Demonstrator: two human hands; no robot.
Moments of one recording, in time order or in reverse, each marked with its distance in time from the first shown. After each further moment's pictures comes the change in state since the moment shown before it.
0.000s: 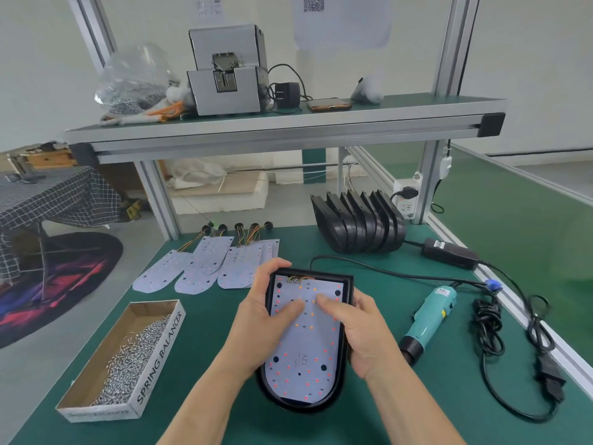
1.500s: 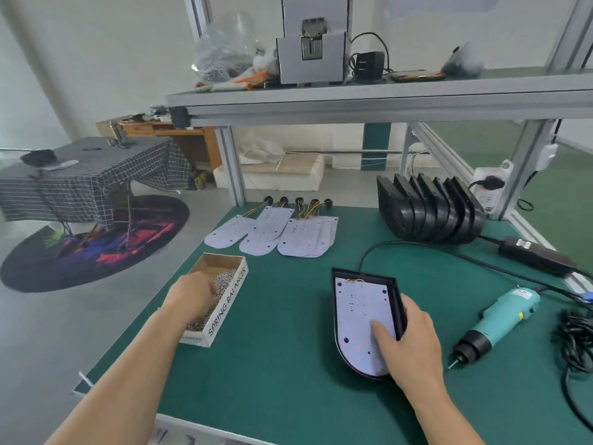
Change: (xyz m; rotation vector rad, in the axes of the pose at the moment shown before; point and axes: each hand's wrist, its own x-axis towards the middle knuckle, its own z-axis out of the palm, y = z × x) left_hand -0.028 -0.063 -0.172 1.142 0.118 -0.702; right_hand -0.012 0.080 -0.024 -0.892 0.234 -0.164
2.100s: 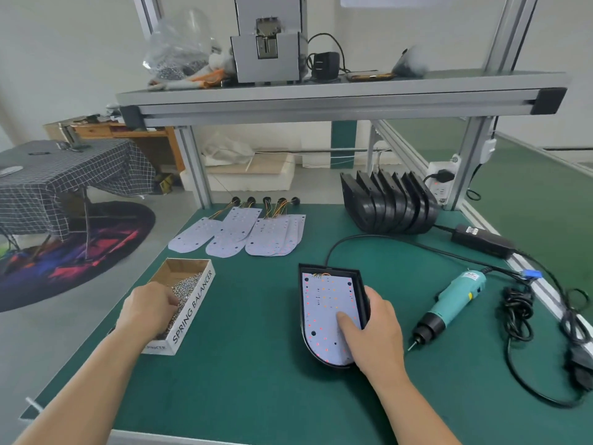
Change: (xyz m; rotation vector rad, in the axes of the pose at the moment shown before) left_hand 0.008 -0.018 0.018 0.000 0.098 0.022; right_hand -0.002 0.001 0.001 0.048 0.012 0.026
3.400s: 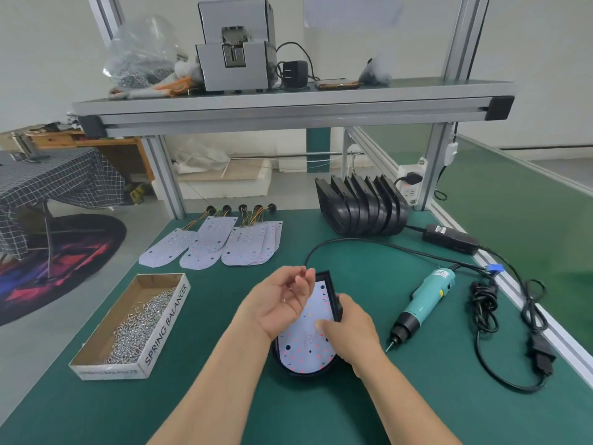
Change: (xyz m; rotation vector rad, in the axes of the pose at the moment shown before) left_hand -0.077 0.217 -0.003 -2.140 -1.065 -0.356; right_hand 0.013 -0.026 -0.012 -0.097 -0.249 0.255
